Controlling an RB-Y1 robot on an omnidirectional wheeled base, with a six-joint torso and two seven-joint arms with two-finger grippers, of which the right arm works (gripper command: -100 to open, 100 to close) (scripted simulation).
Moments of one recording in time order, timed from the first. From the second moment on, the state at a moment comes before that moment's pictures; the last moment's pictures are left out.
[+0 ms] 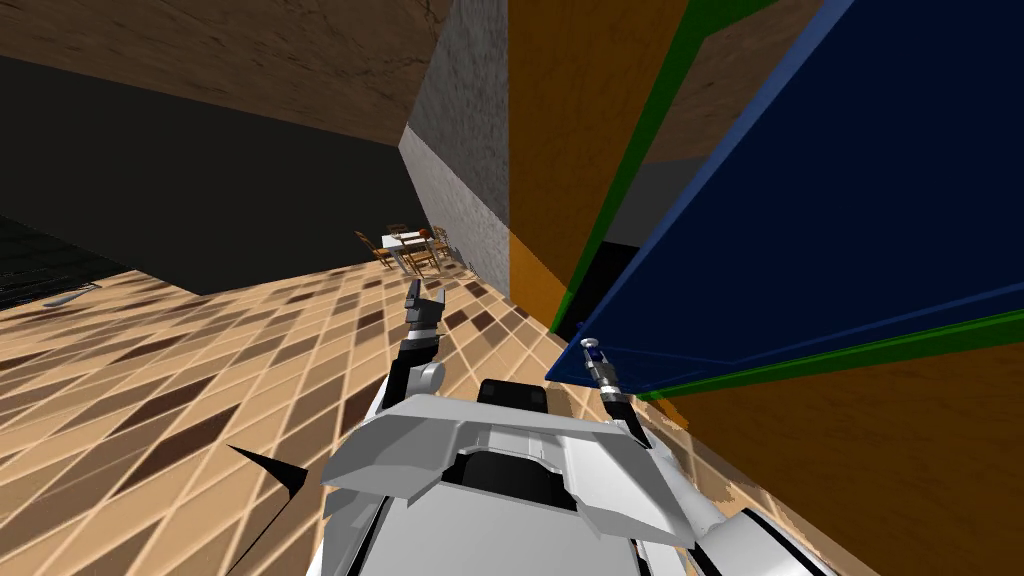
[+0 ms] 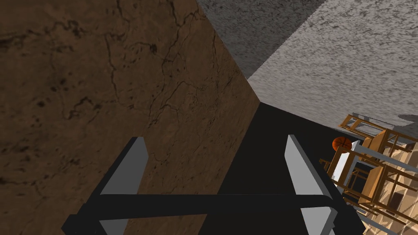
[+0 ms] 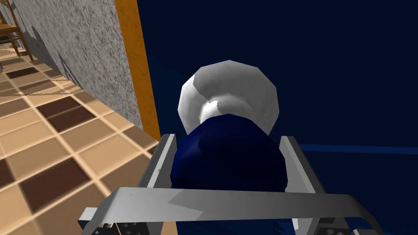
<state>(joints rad) 0.09 -0.52 0.42 -0.71 -0.52 -1.01 -1.75</state>
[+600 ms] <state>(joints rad) 0.12 -0.56 0.47 -0.70 -0.50 -1.09 -1.80</state>
